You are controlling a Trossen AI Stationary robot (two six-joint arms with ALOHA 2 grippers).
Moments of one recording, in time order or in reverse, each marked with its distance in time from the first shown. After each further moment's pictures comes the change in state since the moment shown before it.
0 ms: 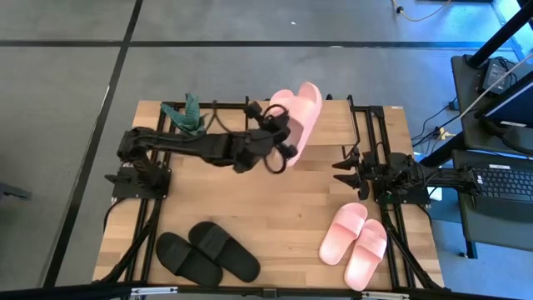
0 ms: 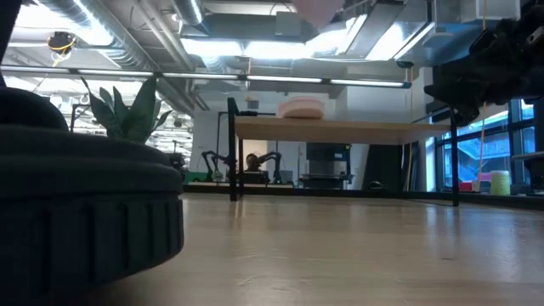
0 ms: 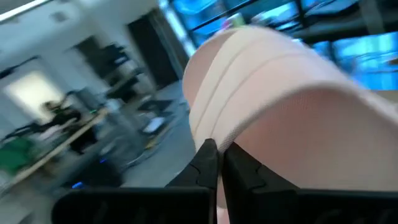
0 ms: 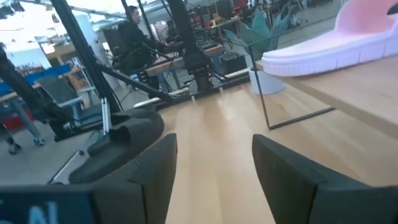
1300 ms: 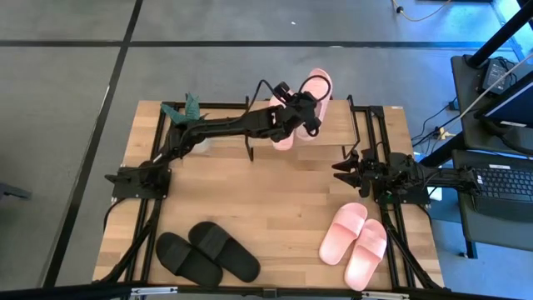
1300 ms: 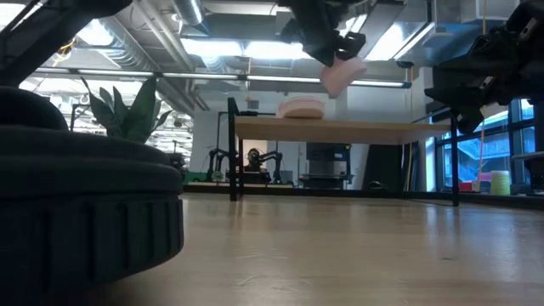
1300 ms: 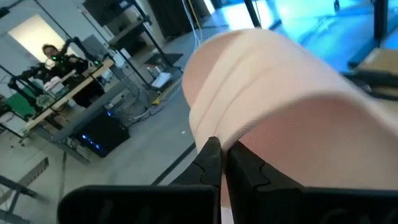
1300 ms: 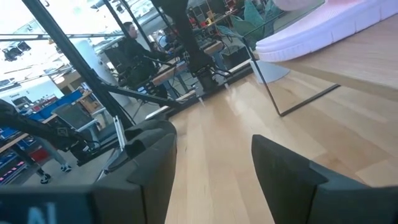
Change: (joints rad) left arm 0.258 0.435 0.444 -0.203 0.157 -0.157; right arm 0.000 0.000 0.000 0.000 0.008 0.188
